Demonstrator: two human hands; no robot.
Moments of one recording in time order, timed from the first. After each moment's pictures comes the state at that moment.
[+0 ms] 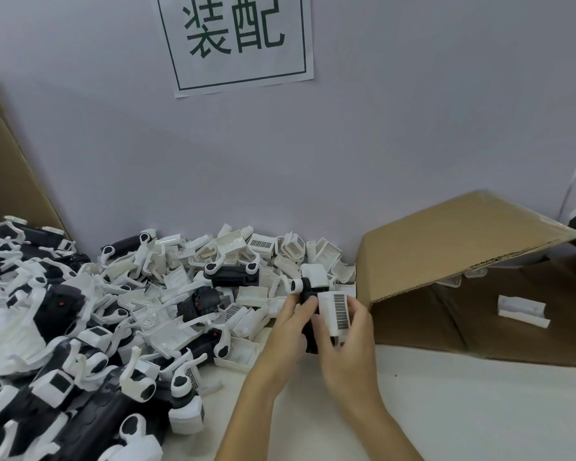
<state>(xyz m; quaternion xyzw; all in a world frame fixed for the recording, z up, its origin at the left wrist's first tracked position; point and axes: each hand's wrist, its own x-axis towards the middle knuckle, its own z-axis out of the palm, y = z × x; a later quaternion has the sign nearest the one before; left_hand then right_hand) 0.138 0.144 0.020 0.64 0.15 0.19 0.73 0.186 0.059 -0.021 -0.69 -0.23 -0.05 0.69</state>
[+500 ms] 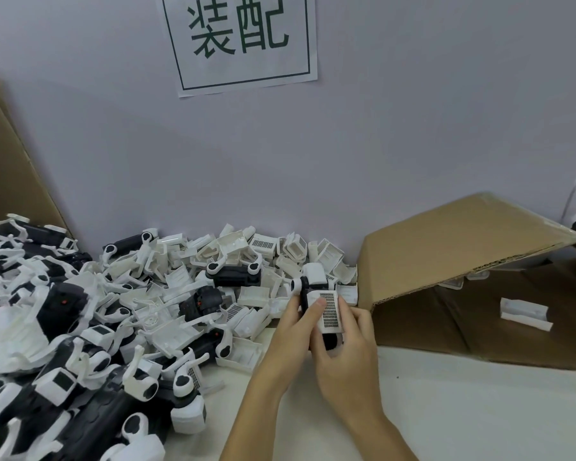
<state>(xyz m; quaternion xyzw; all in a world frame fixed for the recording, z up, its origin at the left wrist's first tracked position) 0.140 0.142 0.018 0.63 0.13 0.21 0.74 0.181 0.058 -0.022 -0.71 -0.30 -0.15 0.62</state>
